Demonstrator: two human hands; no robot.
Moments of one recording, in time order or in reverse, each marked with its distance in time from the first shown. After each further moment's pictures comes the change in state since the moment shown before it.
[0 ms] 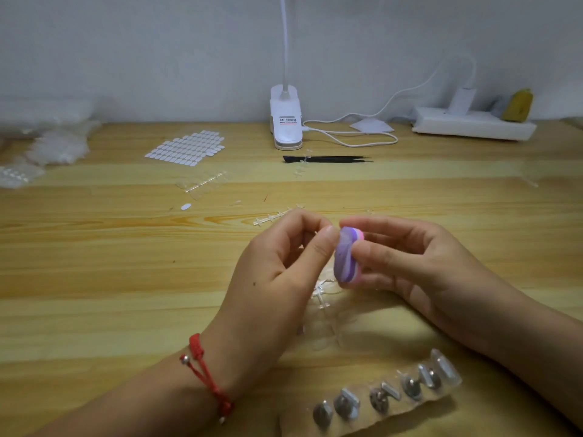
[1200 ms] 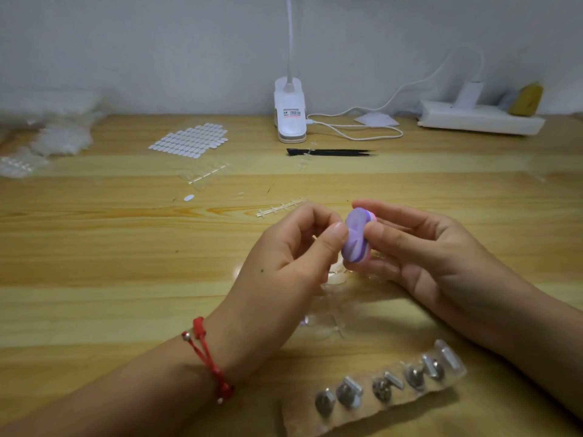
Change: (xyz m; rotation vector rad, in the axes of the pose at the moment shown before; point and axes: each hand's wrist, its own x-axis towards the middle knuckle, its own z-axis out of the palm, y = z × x) left_hand 0.001 -0.005 0.000 -0.034 -0.054 -0.063; right_hand -0.002 -0.002 0.005 0.103 0.068 0.006
